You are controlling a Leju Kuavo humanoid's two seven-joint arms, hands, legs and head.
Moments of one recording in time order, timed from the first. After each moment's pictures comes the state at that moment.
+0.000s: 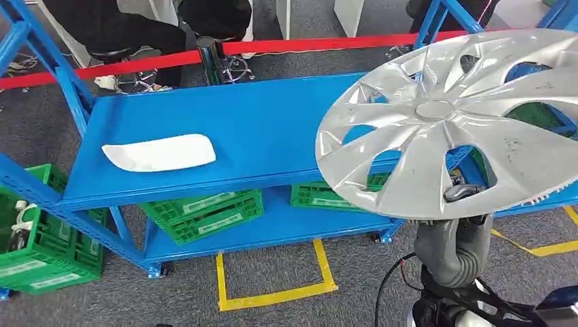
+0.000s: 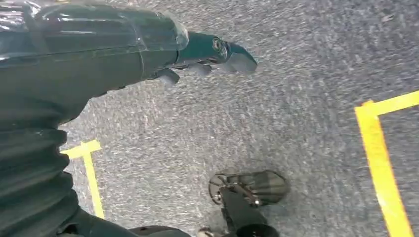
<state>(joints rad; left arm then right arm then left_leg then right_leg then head) -0.13 0.14 -1.10 -0.21 0.85 0.22 0.00 0.10 -0.29 0.41 -2.16 -0.41 -0.18 -0.54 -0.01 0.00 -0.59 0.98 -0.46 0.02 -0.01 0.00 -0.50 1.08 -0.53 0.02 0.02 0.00</state>
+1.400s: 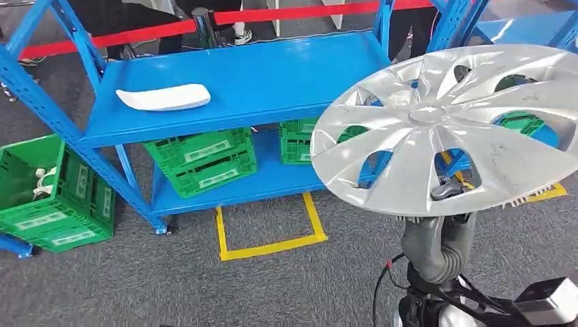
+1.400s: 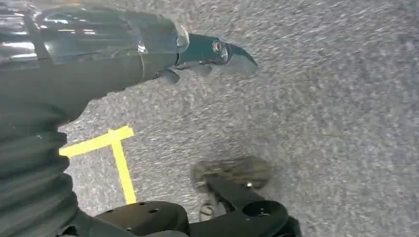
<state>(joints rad) -0.12 0.13 -1.08 -0.22 0.85 0.21 -0.04 0.11 -0.24 0.42 -2.11 -0.42 -0.17 -0.59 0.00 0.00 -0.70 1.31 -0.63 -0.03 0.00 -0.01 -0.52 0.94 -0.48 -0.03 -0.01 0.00</state>
